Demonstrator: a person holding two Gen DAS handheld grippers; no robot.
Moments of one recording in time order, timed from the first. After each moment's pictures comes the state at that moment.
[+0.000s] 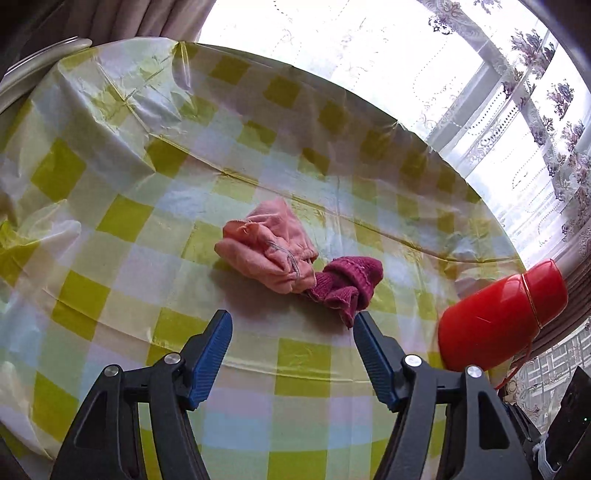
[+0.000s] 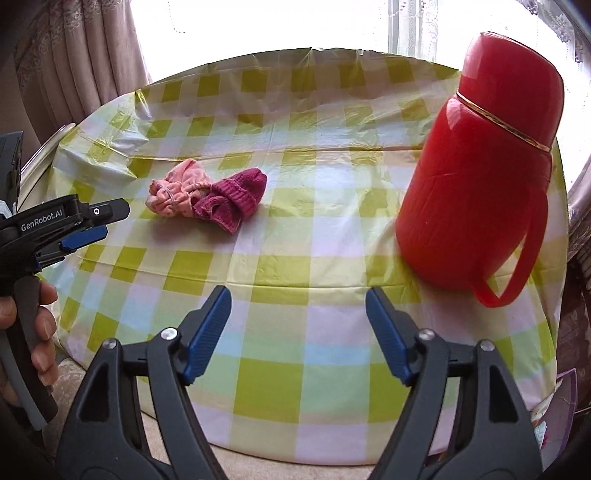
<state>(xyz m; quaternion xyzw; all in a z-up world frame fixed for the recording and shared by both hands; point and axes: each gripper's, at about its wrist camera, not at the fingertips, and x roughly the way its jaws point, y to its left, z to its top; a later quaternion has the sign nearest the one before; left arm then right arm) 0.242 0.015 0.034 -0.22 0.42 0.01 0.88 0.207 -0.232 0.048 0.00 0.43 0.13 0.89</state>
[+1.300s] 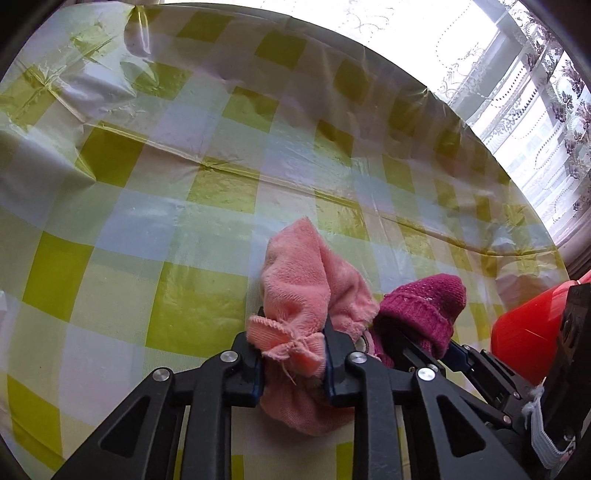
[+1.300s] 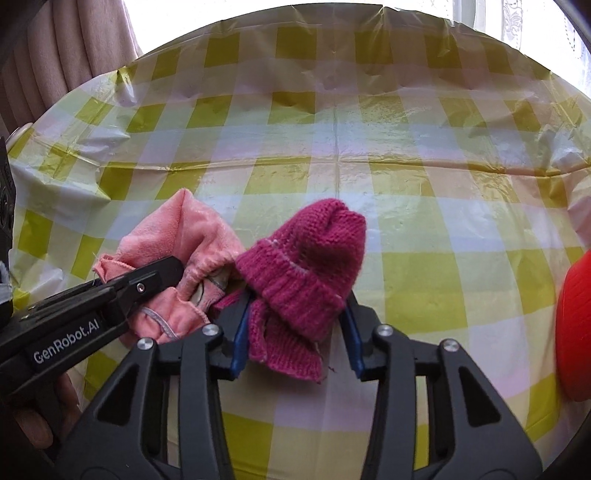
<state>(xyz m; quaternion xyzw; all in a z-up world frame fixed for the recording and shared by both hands) 0.335 0.039 -0.033 -0.19 0.46 -0.03 0.87 0.340 -0.109 -0.019 0.00 0.45 0.15 0.88</state>
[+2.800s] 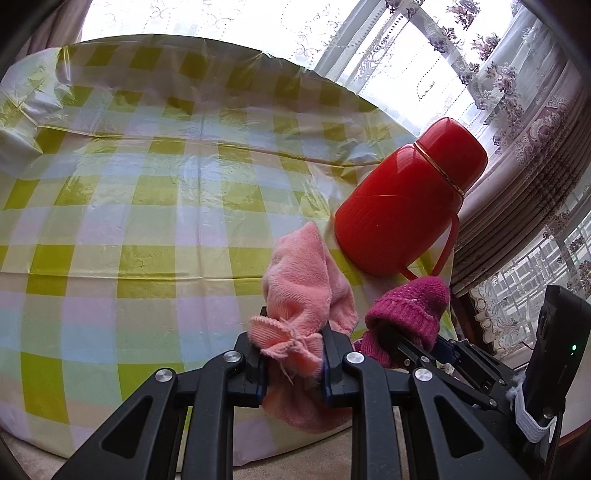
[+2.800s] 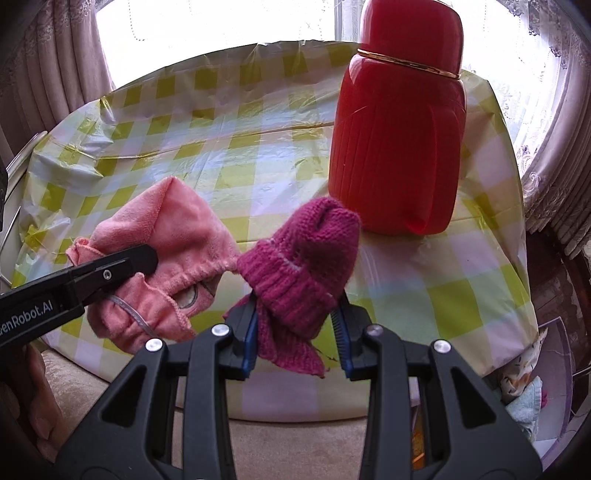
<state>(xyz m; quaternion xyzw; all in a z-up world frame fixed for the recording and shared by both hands) 0.178 -0.124 0.024 -0.16 0.45 -0.15 0.86 0.161 -0.289 0.034 0.01 0.44 0.05 0.90</state>
